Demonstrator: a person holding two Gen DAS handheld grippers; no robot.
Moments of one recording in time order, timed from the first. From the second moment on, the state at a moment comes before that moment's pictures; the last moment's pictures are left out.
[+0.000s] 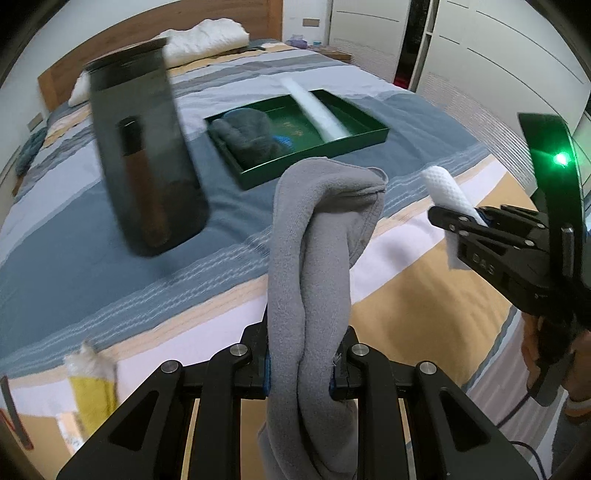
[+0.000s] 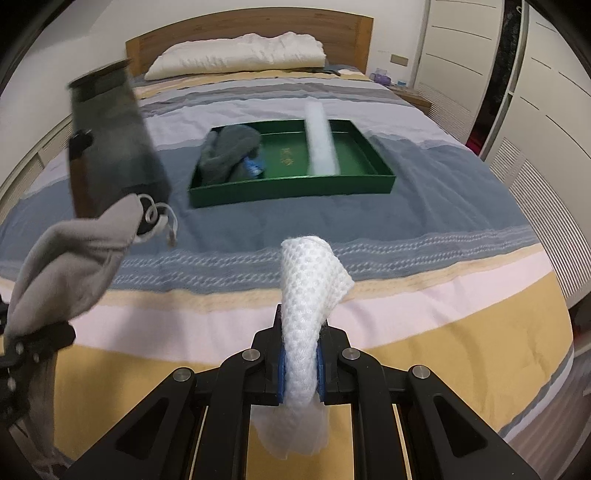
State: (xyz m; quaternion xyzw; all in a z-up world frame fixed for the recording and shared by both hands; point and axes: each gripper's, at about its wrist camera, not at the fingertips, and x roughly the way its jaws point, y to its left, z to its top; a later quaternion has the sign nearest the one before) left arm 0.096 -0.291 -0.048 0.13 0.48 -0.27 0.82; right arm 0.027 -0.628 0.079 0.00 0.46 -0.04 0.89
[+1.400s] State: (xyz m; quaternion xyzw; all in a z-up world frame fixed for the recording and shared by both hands) left arm 0.355 -0.436 -0.073 -0.01 0.46 -0.15 0.88; right arm 0.314 -0.713 0.018 -0.09 0.43 -0.04 0.90
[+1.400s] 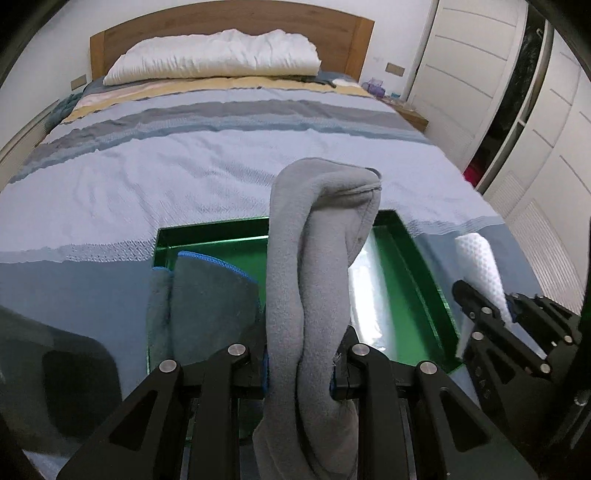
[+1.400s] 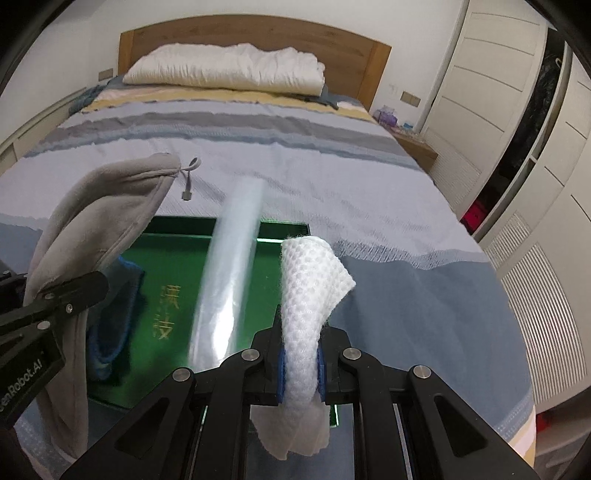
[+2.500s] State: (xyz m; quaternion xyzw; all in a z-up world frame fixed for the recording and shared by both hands) left arm 0.374 -0.456 -0.117 0.03 0.48 -0.12 0.87; right arm 0.360 -0.716 -0.053 -0.10 0.48 -0.05 0.87
